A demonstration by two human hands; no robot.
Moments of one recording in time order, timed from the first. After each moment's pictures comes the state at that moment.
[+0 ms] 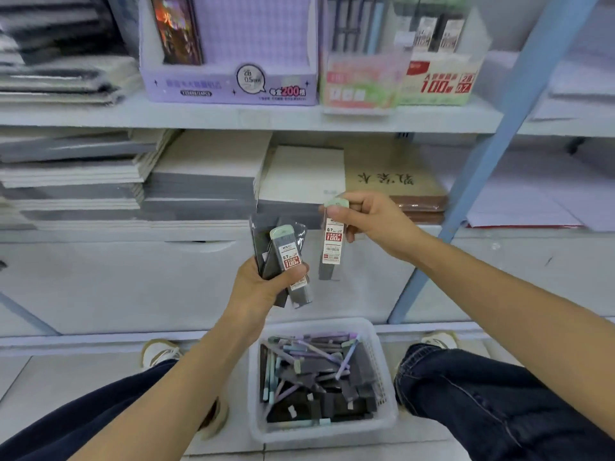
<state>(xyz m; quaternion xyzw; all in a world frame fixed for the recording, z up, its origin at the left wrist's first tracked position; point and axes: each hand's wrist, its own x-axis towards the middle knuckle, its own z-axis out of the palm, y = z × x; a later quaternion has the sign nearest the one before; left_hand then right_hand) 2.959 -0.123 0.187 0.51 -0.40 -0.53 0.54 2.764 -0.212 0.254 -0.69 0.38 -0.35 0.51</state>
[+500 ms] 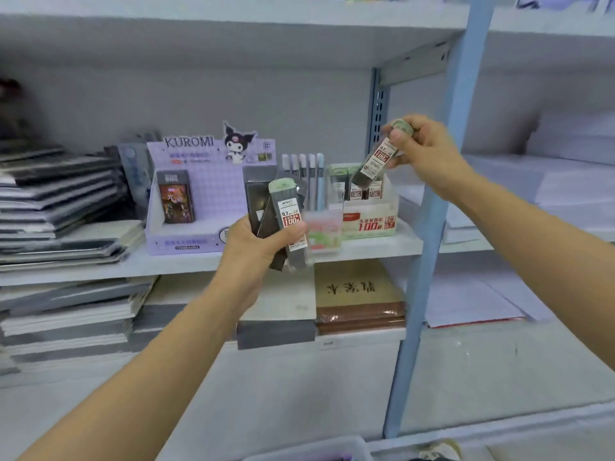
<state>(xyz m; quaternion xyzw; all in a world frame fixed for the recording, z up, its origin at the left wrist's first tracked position) 2.926 -0.187 0.399 0.40 -0.54 -0.42 0.60 2.666 -0.268 0.495 -0.71 0.37 -0.56 0.20</state>
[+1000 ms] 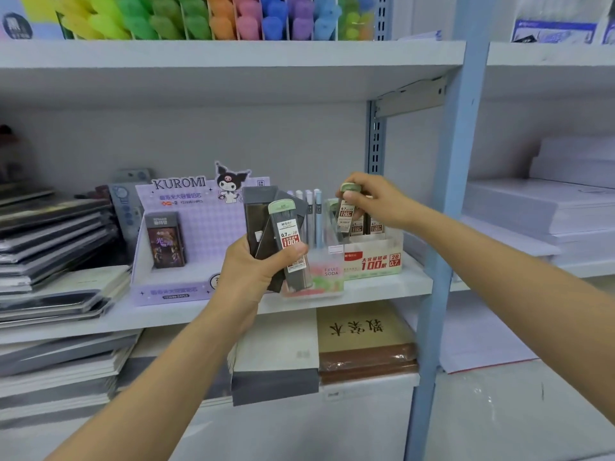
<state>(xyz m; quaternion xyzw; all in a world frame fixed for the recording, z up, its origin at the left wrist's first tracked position) 2.925 -0.227 0.421 0.40 -0.57 -0.40 0.60 2.693 -0.331 0.486 -0.81 0.43 -0.38 0.12</state>
